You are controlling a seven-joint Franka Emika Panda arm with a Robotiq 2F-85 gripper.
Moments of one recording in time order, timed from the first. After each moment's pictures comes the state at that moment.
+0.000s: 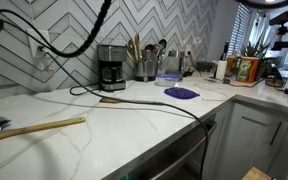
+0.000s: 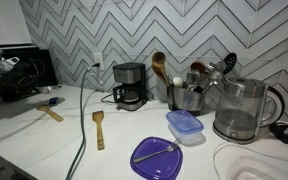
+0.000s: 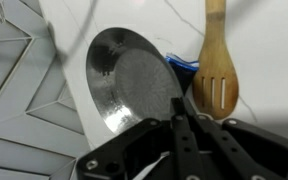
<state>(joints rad) 0.60 0.35 0.39 -1.69 -0.87 2.16 0.01</state>
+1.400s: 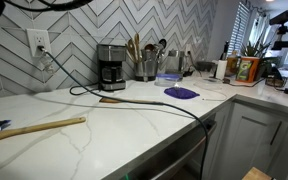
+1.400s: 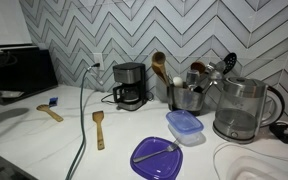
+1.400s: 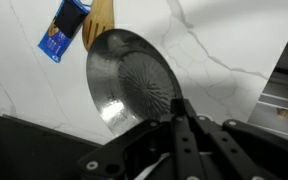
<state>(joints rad) 0.52 -0.09 0.50 -2.09 -0.13 2.34 -0.80</state>
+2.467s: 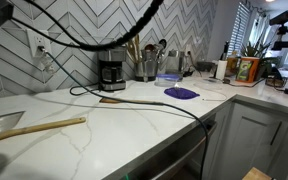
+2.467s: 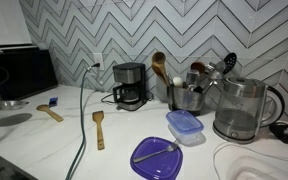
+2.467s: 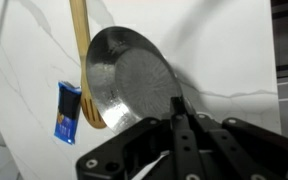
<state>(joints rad) 0.53 -0.06 0.57 -2.13 -0.44 2.20 -0.10</state>
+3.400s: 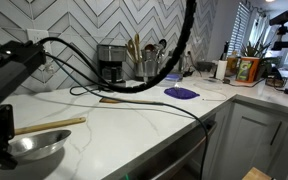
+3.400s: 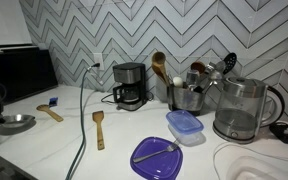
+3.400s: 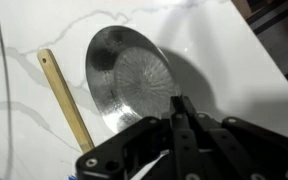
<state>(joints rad) 0.53 0.05 0.58 -2.15 -0.54 2.05 0.35</state>
